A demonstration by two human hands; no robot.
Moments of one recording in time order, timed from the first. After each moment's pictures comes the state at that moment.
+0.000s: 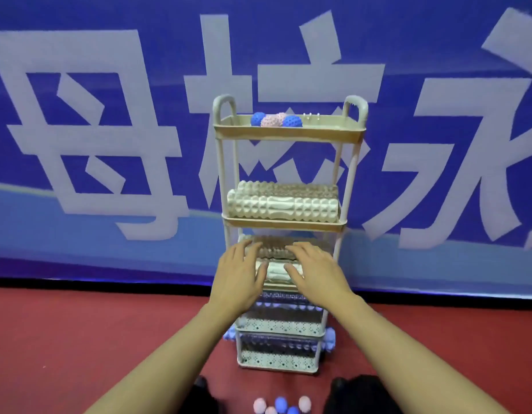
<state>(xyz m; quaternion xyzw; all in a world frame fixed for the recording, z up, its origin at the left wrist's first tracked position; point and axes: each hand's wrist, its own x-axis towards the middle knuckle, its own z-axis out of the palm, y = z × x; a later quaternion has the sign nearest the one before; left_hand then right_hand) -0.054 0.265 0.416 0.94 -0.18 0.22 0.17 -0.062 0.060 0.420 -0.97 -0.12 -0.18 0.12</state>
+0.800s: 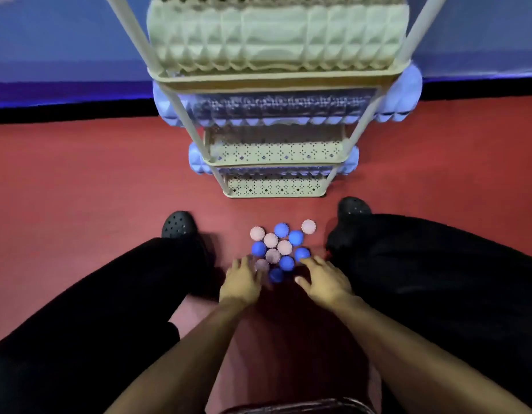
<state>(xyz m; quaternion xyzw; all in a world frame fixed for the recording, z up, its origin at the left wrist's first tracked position) -0.123 0.267 -0.037 0.92 0.02 -0.33 0.22 -0.158 0.060 -0.035 -0.92 0.07 0.33 0.18</state>
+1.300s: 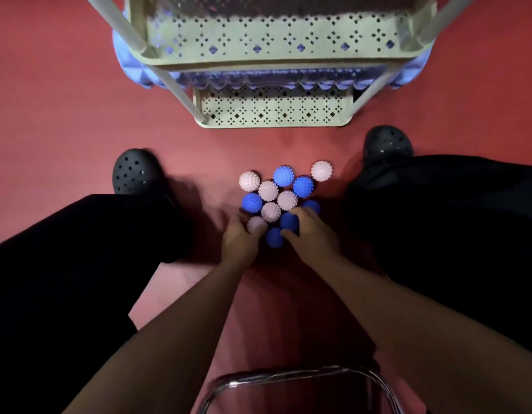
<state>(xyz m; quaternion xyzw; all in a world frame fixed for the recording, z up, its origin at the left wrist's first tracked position) -0.111 0.259 -0.197 0.81 0.27 -0.34 0.40 -0.136 0.090 -0.171 -0.89 0.17 0.31 0.29</state>
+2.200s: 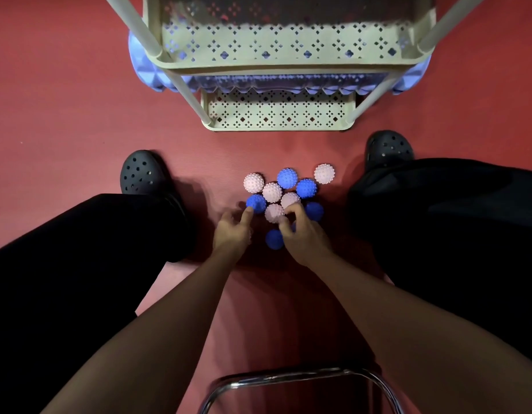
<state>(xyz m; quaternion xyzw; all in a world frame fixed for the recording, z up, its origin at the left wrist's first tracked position) -0.090 0.273 -0.184 0.77 0.33 -0.30 0.46 -0.128 0.111 -0.168 -0.84 0.24 0.30 0.38</state>
